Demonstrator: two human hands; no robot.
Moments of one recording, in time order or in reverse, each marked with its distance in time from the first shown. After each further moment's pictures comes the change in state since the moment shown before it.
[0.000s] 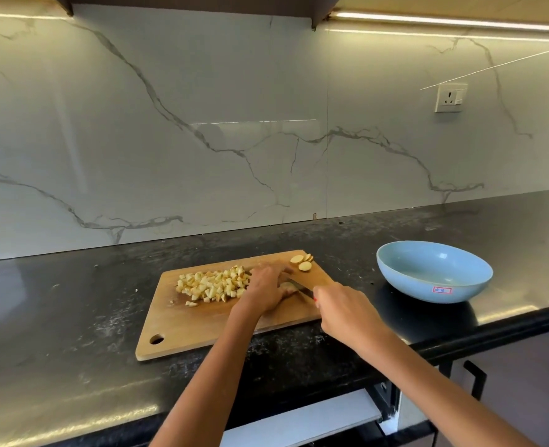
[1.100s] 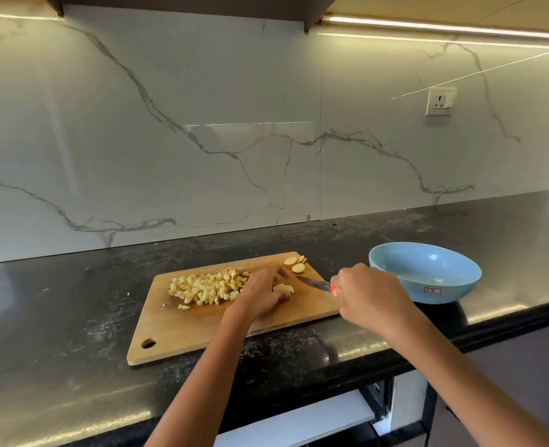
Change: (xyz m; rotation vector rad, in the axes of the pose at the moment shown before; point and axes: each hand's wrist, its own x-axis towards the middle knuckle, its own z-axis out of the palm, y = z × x) left_hand 0.000 -0.004 0.004 -0.105 0.015 0.059; right_hand -0.023 0.020 -0.046 -0.136 0.094 0.035
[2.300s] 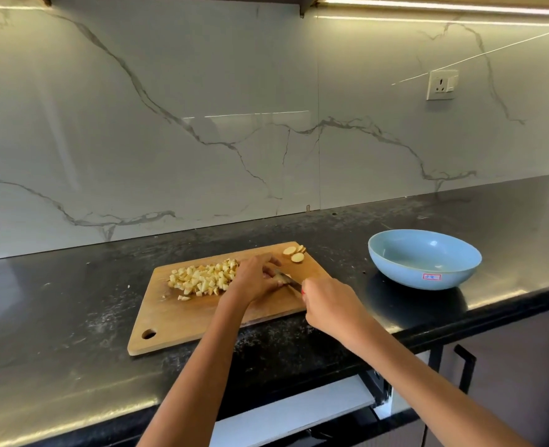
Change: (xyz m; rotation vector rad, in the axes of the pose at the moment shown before) left_hand -0.001 -0.004 -0.008 -0.031 0.021 -0.094; right_hand 0.013 -0.035 0.042 0.226 -0.100 0.011
